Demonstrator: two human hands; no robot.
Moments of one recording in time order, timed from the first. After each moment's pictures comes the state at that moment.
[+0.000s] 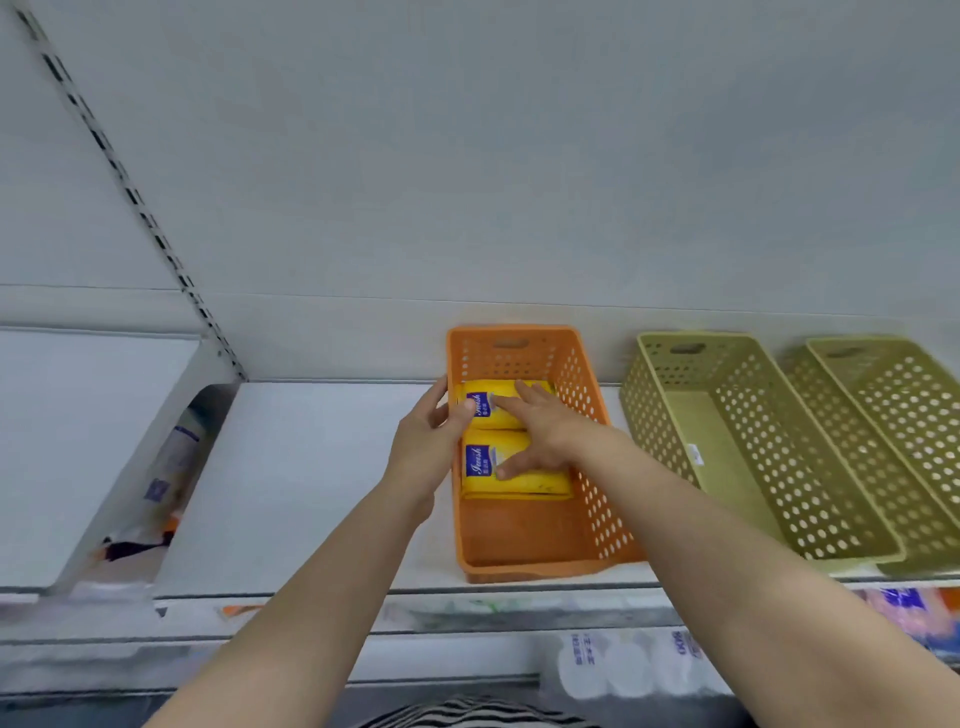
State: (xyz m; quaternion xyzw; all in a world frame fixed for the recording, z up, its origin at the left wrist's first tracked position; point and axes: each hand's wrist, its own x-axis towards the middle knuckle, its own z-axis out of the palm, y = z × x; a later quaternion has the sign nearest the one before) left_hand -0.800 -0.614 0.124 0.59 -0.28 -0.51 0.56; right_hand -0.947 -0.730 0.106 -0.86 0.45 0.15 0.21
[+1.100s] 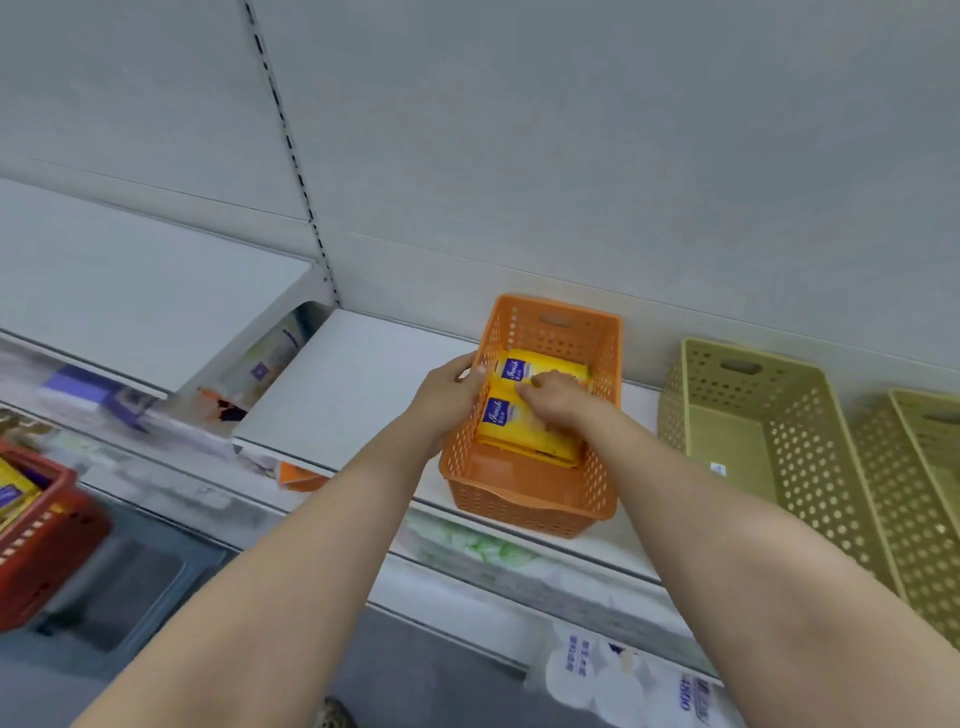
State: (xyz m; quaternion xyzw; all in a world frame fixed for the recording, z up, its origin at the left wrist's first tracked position) left_hand -0.842 -0.582 0.152 0.72 -0.24 -0.42 0.50; right_hand -0.943 -0.723 0.117 -0.84 0.46 0.14 0.26
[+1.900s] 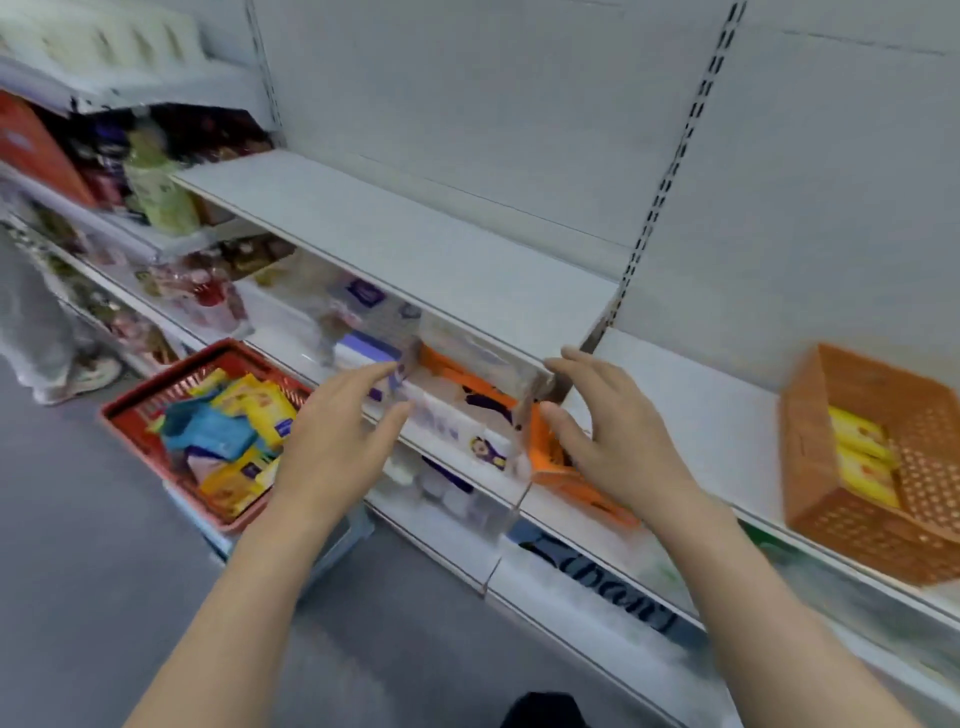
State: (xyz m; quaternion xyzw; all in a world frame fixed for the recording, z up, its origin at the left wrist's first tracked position) left_hand -0.584 -0.125 0.189 0.86 -0.36 0.02 0.36; right_hand -0.748 -0.339 0.203 -0.95 0.18 -0.20 0.19
